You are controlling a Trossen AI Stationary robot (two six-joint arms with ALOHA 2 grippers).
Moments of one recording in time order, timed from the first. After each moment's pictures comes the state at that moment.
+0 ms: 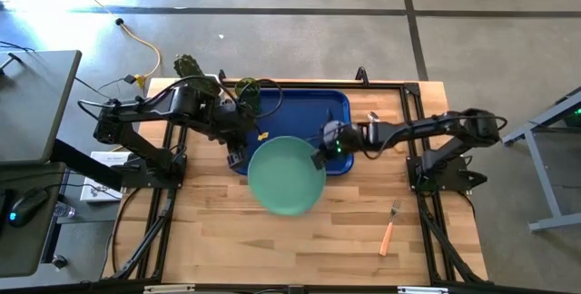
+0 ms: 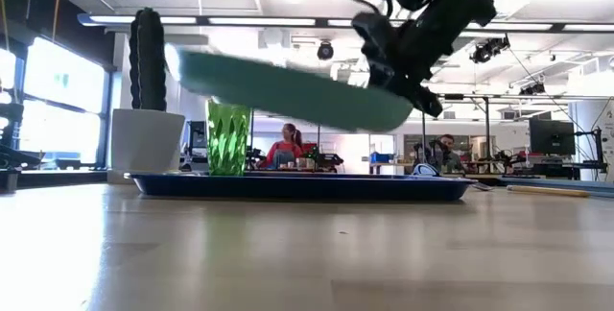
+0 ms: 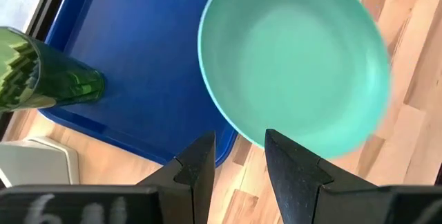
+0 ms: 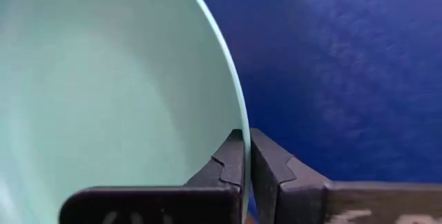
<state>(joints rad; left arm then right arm) -0.04 1.50 1.78 -1.45 -0.18 -0.38 -0.10 1.51 0.90 -0.20 0.01 0.78</state>
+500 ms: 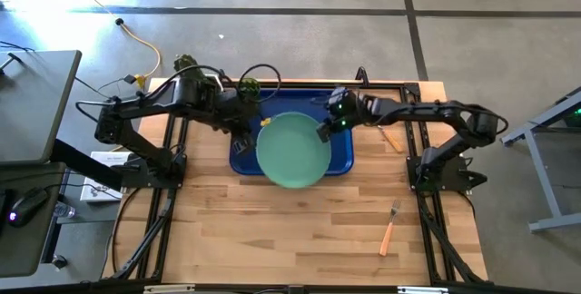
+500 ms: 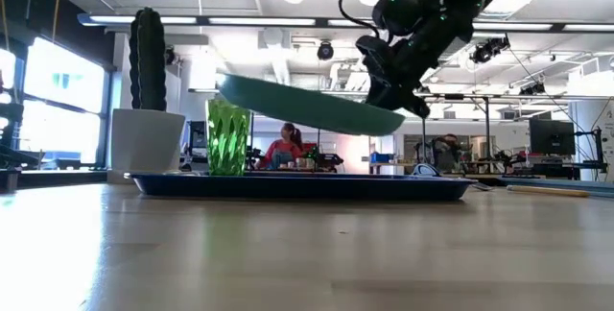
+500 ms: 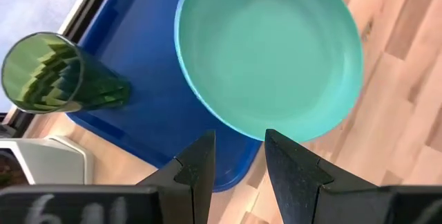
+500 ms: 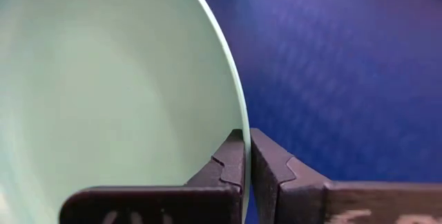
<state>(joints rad) 0.05 1.50 1.78 -1.40 -0.22 -0.39 -0.39 1.51 0.95 -0.27 -0.16 0.51</state>
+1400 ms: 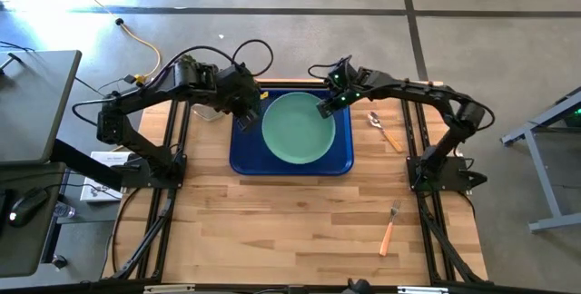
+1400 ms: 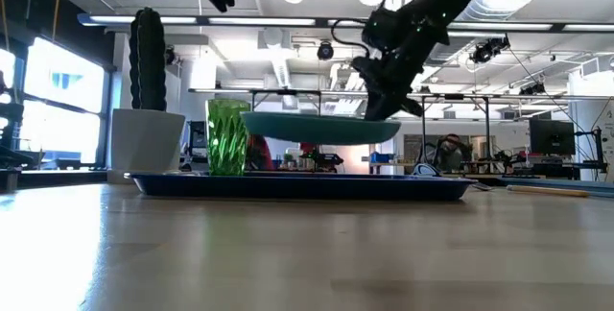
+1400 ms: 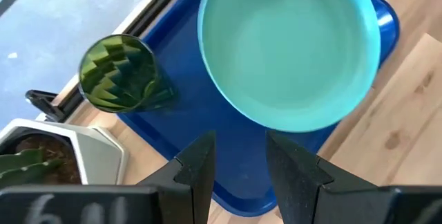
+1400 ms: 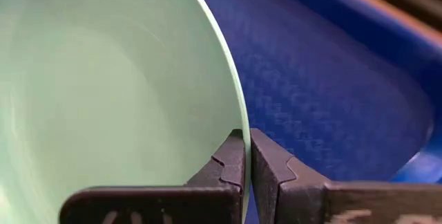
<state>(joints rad) 0.23 1.50 1.78 -1.38 -0.26 -0.39 -0.60 1.66 1.20 -0.53 -0.20 0.34</state>
